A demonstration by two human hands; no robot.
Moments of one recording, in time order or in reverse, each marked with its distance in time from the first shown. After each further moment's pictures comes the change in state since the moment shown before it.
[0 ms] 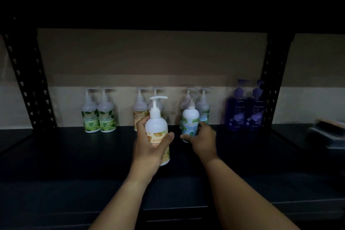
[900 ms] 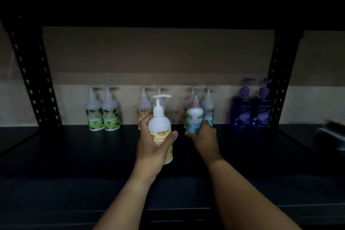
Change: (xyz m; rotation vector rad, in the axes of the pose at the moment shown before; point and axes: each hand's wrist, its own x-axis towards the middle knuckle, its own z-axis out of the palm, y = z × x) left_hand 0.003 -0.006 -0.001 -0.043 -0.011 0.001; right_hand 0.006 -0.007 0.007 -0.145 -0.026 0.006
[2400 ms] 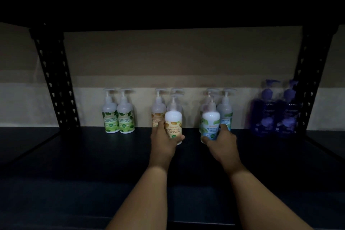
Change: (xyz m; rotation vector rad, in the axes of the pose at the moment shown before) left_hand 0.074 -0.070 -0.006 0.503 0.091 -0.138; right_hand -0.001 0.006 0.001 0.031 0.011 -0.025
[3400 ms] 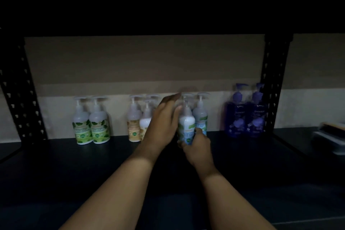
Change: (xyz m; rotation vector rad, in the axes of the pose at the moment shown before) left_hand 0.004 0.108 0.013 0.116 -0.108 0.692; right_hand -0.005 -0.008 -0.001 0.032 -0.016 0.020
